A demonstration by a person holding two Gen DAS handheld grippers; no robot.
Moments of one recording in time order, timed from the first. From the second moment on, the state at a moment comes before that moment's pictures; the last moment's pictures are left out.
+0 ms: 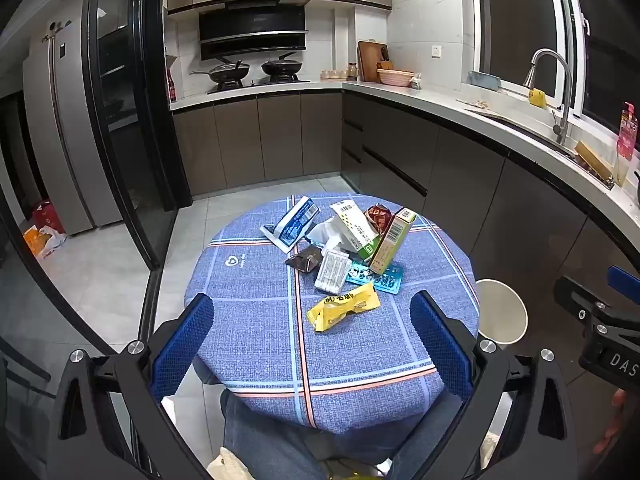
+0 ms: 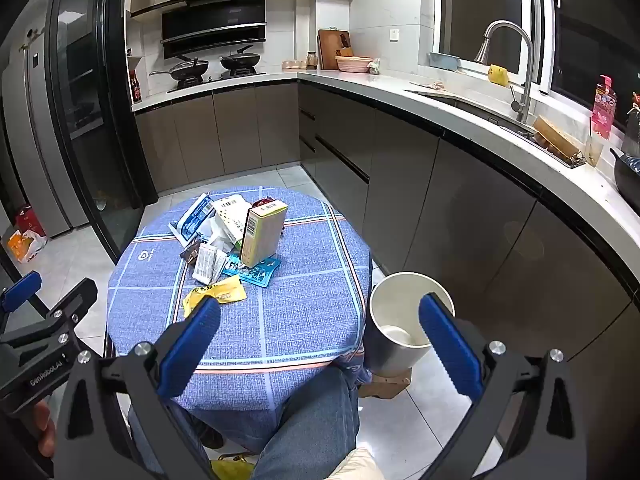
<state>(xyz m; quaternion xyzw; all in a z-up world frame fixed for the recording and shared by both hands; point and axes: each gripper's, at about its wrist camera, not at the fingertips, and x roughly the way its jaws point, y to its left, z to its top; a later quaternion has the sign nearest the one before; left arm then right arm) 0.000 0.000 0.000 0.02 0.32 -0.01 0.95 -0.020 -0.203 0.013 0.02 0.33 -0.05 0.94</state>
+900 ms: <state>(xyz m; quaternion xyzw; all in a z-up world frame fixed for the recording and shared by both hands) -0.003 -0.008 0.014 0.02 0.31 -0.01 0.95 -0.018 -0.207 0.015 0.02 0.33 -0.05 0.94</state>
